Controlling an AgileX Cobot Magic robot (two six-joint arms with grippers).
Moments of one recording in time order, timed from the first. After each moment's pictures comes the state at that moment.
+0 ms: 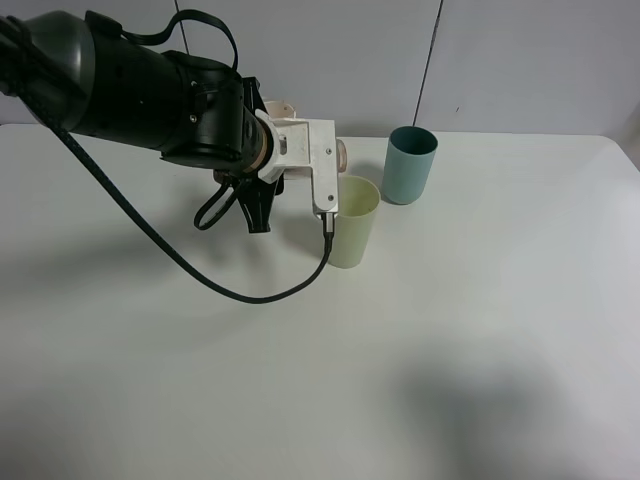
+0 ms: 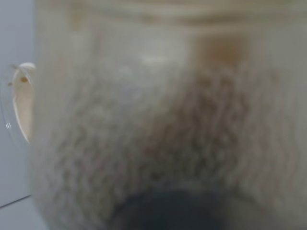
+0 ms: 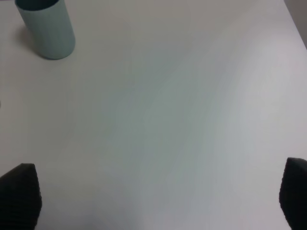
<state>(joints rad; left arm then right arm) -0.76 1.90 -1.14 1.08 0.43 -0.12 -0.01 0.00 -0.50 0.00 1.07 -0.02</state>
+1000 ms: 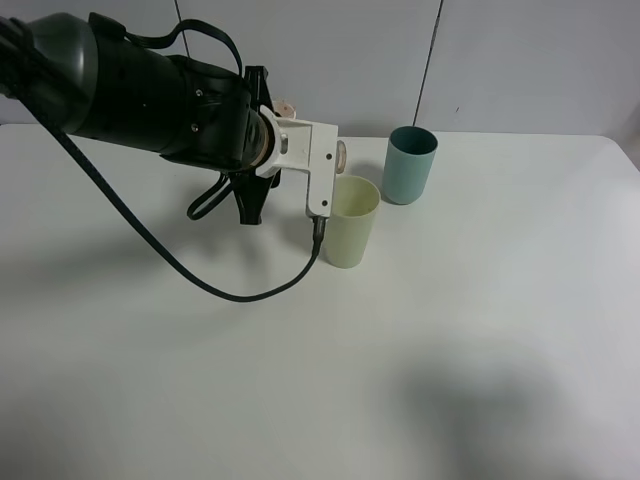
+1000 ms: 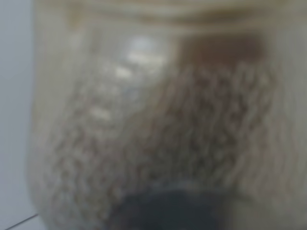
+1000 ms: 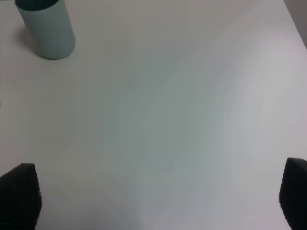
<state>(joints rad) -0.77 1.90 -1.14 1.22 0.48 -0.11 -0.01 0.00 -0.50 0.00 1.07 -0.02</state>
